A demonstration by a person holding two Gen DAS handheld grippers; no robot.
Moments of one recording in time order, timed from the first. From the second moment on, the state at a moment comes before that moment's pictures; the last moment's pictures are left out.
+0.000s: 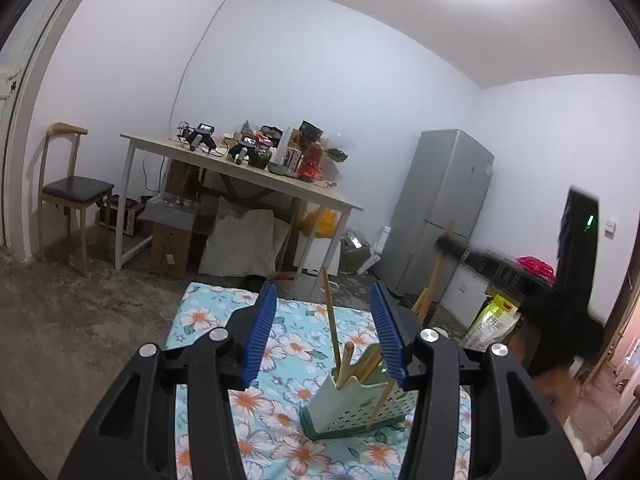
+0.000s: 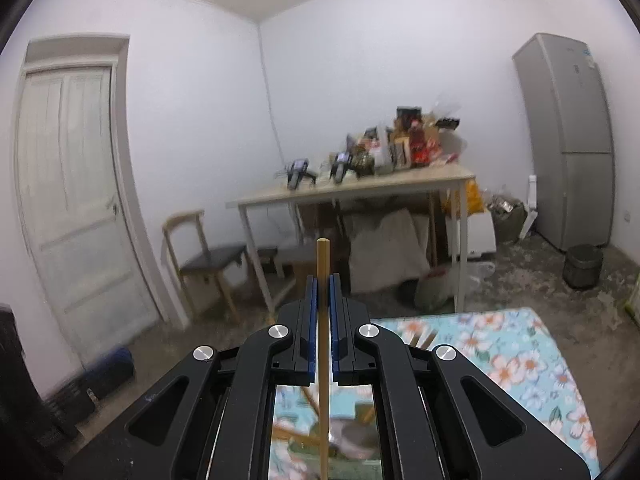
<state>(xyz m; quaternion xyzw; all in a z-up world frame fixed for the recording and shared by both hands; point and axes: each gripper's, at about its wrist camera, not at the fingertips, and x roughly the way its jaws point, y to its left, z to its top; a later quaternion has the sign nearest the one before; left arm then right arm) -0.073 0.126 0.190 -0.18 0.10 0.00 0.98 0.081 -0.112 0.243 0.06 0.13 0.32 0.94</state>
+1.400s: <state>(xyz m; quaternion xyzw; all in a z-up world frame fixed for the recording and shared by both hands) -0.064 0.133 0.156 -0.22 0.14 -0.01 0.96 0.092 -0.087 0.180 -0.03 0.18 0.33 0.92</state>
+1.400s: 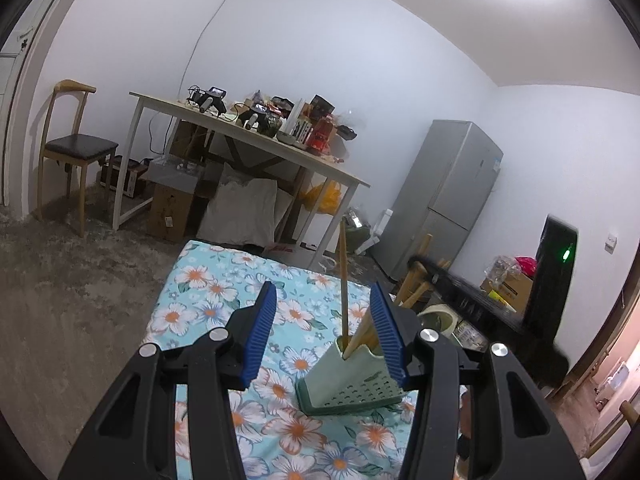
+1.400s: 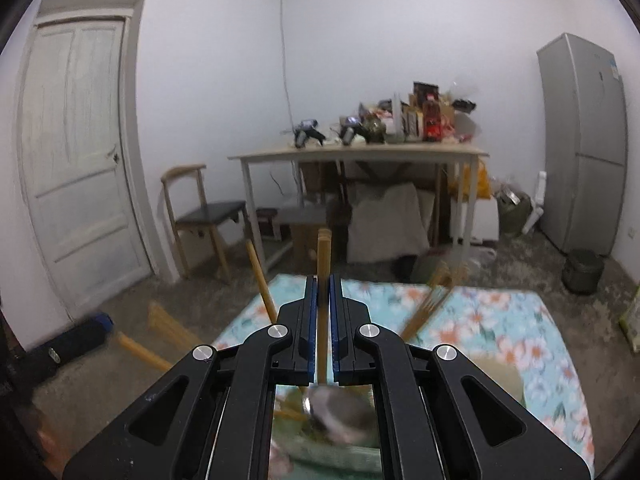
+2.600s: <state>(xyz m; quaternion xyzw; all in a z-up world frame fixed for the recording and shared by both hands) -0.006 0.021 0.068 -0.03 0.15 -0.05 0.99 0.090 -0.221 0.093 0.01 0.16 0.32 0.93</state>
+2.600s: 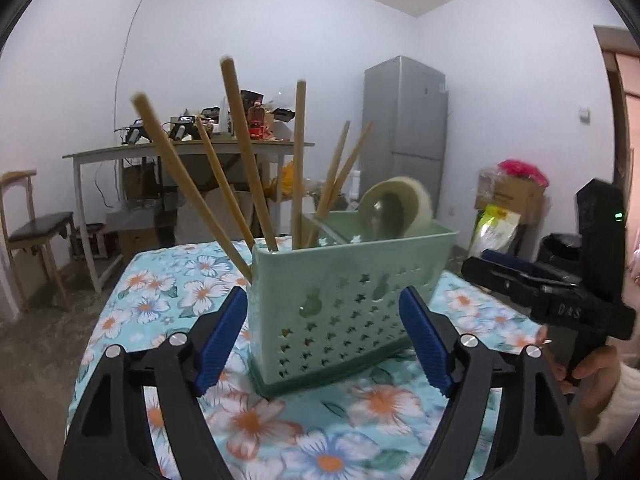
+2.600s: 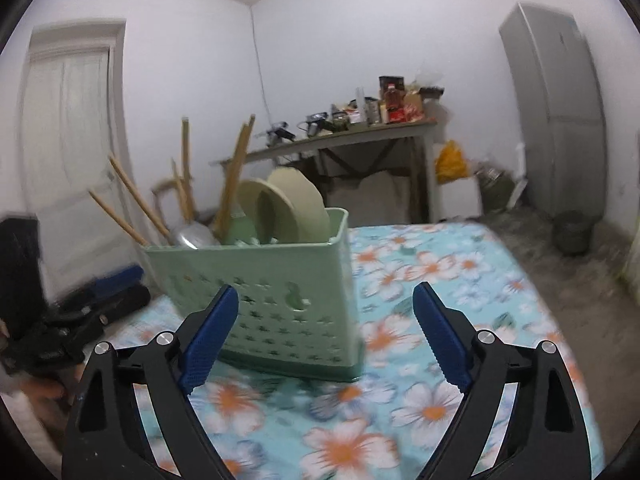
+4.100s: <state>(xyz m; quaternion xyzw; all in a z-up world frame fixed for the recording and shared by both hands) -0.007 0.010 0.055 0.00 0.13 -0.03 0.99 0.068 -0.218 0.083 -0.02 0.08 0.27 0.96</state>
